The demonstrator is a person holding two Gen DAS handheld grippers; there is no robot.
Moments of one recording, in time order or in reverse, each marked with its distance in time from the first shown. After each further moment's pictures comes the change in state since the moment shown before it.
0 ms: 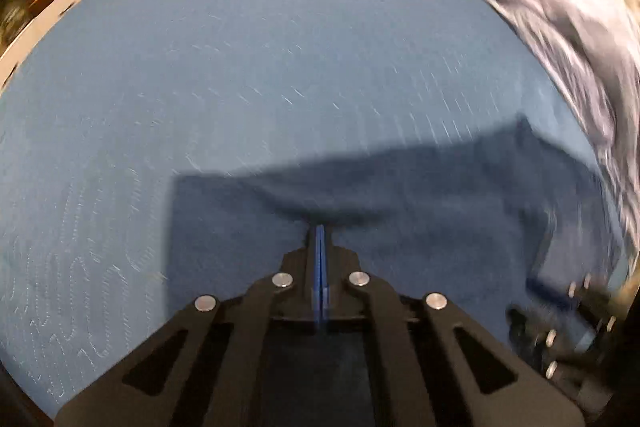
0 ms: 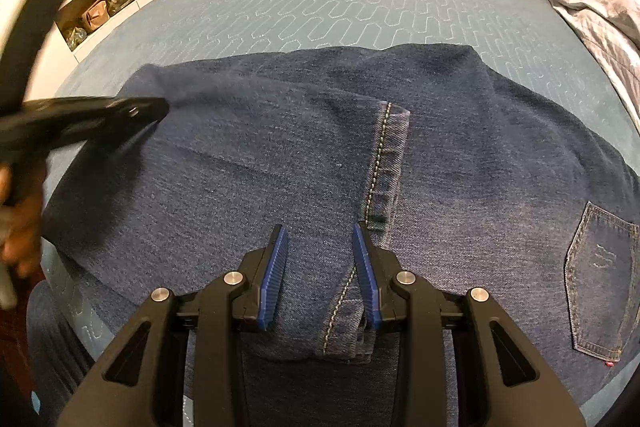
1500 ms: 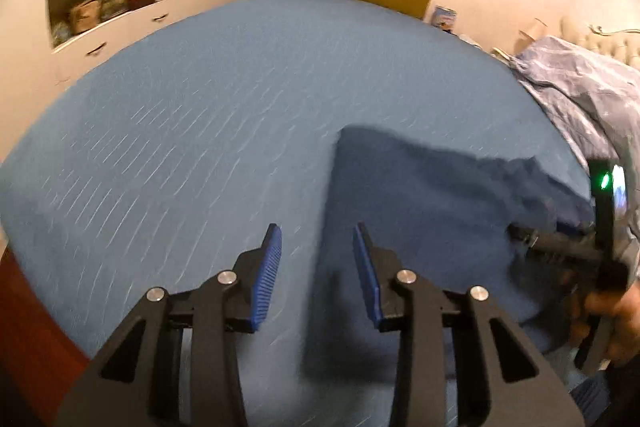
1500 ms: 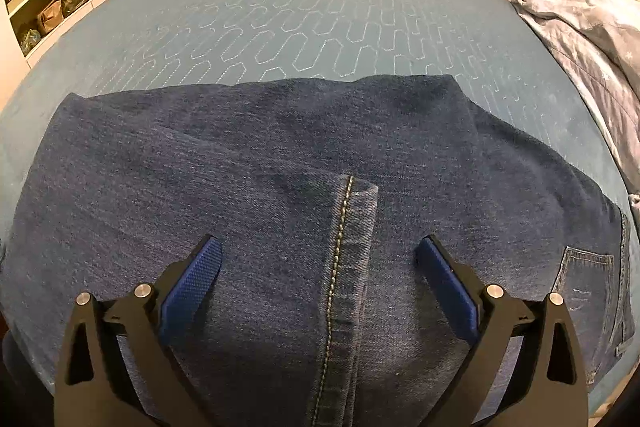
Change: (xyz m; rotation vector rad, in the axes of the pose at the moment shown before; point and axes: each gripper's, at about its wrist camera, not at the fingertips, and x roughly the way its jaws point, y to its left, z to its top) left arm -0.087 0.043 -0.101 -0.153 -0.272 0.070; right arm 0.033 -0.005 0.033 0.020 -0.003 -0.196
